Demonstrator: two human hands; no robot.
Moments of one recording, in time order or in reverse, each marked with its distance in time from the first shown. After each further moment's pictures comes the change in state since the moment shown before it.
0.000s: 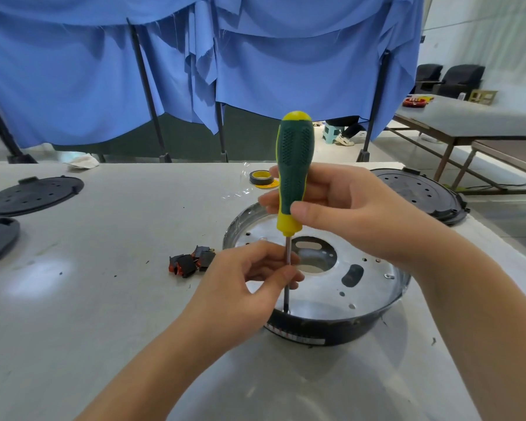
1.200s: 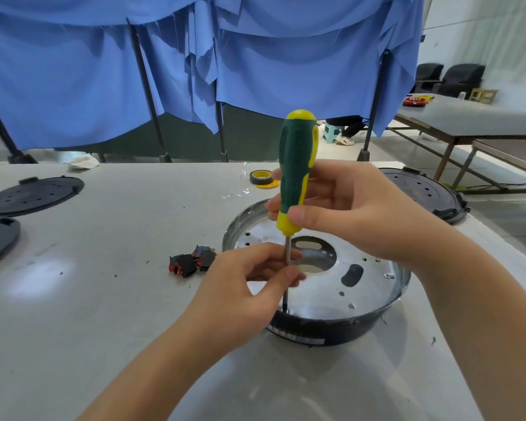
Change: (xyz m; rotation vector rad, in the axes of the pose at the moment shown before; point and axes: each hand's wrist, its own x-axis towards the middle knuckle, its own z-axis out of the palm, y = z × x) left_hand -0.002 -0.001 0.001 0.006 -0.001 0.002; right_hand 0.000 0.000 -0.001 0.014 0.028 -0.010
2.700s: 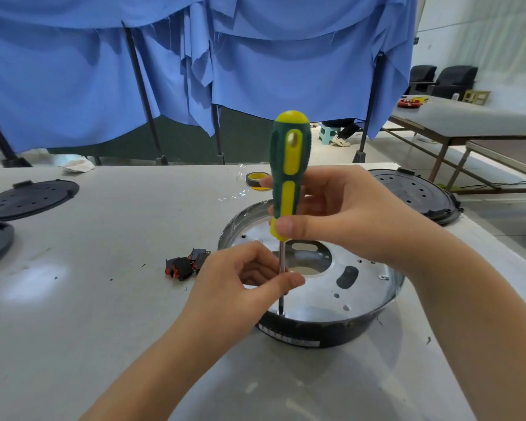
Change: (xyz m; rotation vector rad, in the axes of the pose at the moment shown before) left_hand 0.001 0.002 0.001 -0.021 0.102 -0.042; right_hand -0.001 -0.002 0.002 -0.054 0.014 -0.002
